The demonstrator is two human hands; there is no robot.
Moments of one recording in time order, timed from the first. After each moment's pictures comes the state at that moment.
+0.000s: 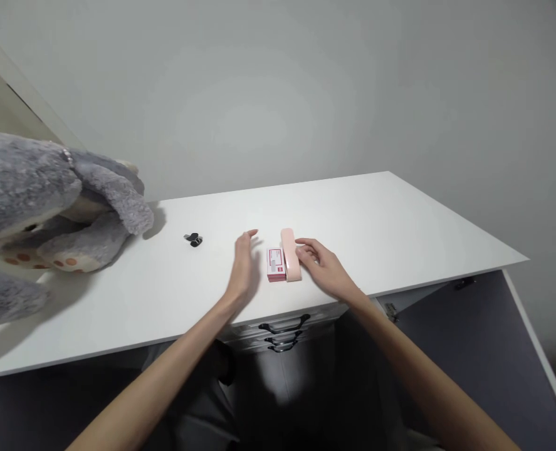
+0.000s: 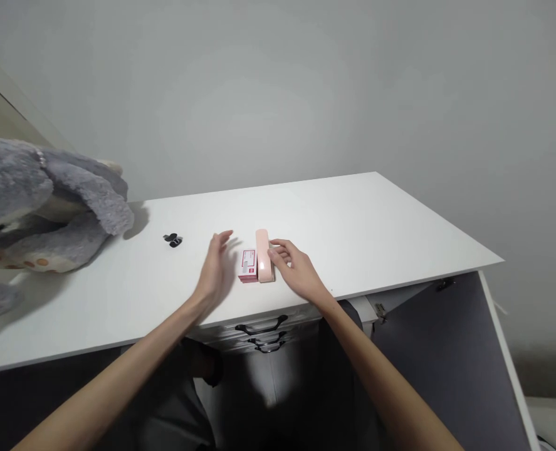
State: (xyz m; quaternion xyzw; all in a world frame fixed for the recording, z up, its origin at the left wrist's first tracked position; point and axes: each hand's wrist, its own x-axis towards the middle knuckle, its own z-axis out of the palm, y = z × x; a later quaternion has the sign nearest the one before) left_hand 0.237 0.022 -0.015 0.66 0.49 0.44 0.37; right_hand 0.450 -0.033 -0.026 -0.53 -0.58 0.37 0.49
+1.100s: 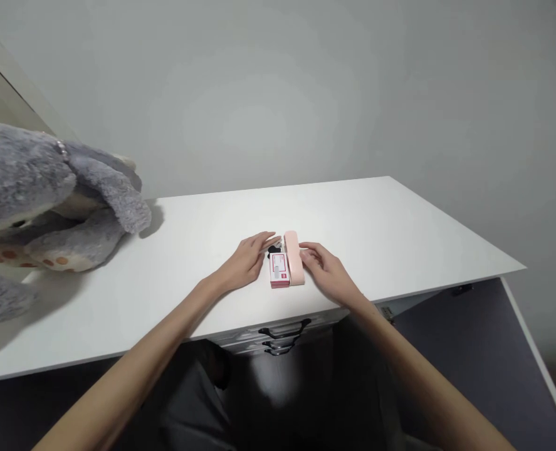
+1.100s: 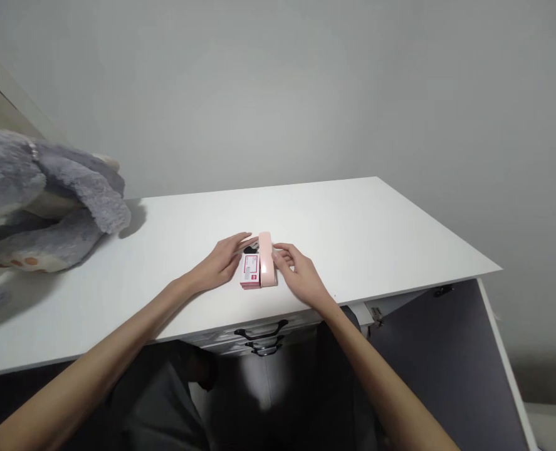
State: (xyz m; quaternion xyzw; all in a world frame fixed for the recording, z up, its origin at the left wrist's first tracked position) left_hand 0.200 0.072 -0.018 0.92 0.26 0.23 0.17; right_hand 0.450 -0.032 -0.029 -0.54 -0.58 0.36 0.49
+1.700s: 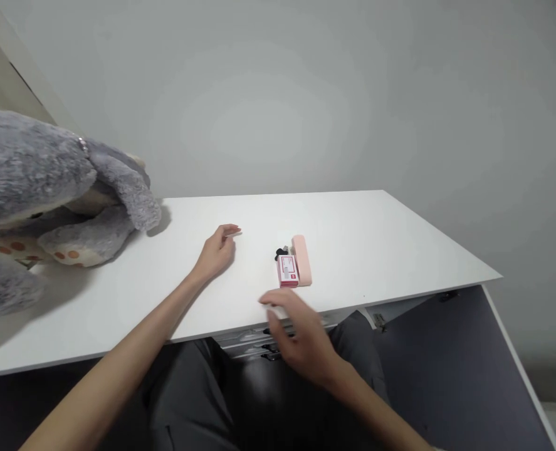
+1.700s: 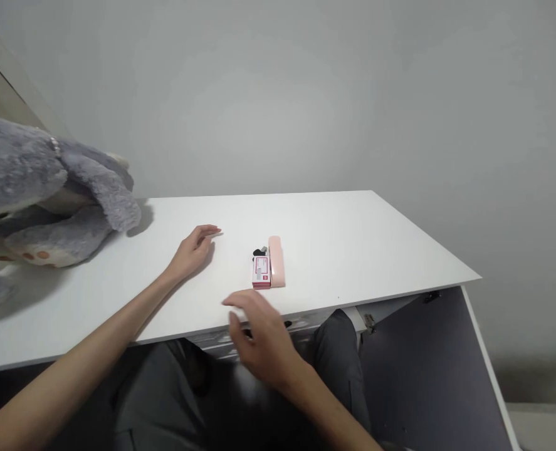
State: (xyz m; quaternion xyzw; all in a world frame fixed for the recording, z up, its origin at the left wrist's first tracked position) left_hand 0.138 0.100 -0.016 0.74 0.44 0.42 0.30; right_hand 0.341 -0.115 -0.007 -0.40 -0.73 0.19 0.53
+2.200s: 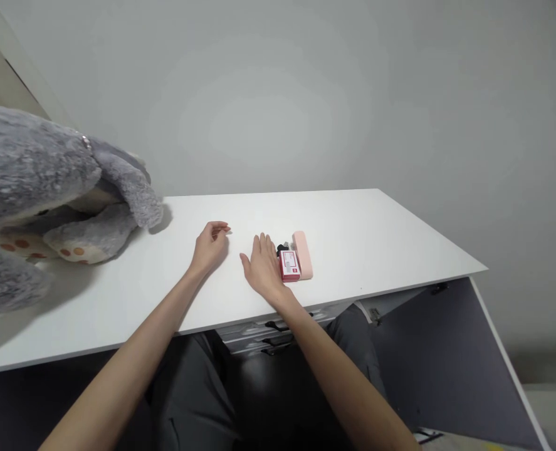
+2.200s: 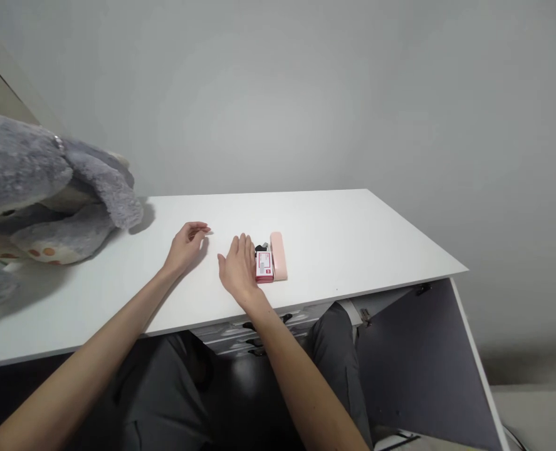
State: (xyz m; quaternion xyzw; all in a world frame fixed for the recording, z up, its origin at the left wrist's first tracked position) left_hand 0.128 0.107 -0.019 0.65 0.50 0.49 0.31; right_hand 0.283 0.015 -0.028 -0.65 -0.69 0.12 0.29
